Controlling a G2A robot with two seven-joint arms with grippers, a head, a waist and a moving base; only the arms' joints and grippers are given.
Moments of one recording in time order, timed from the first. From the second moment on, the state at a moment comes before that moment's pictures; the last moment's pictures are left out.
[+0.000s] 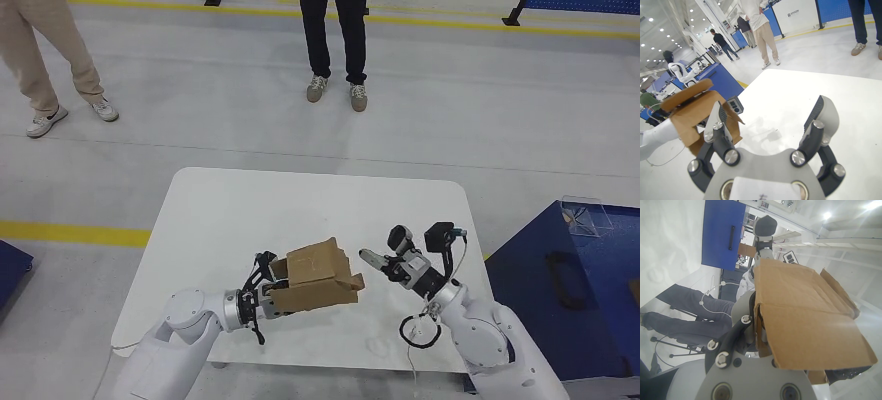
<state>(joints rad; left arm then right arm) 1.13 -1.22 -1.12 -1.38 -0.61 0.04 -1.08 -1.42 -1.09 1.37 -1.84 -0.58 -0.40 0.27</state>
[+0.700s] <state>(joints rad) 1.18 -1.22 -1.12 -1.44 -0.52 -0.03 -0.99 -1.40 -1.10 1.25 -1.83 -0.68 -0.35 0.35</state>
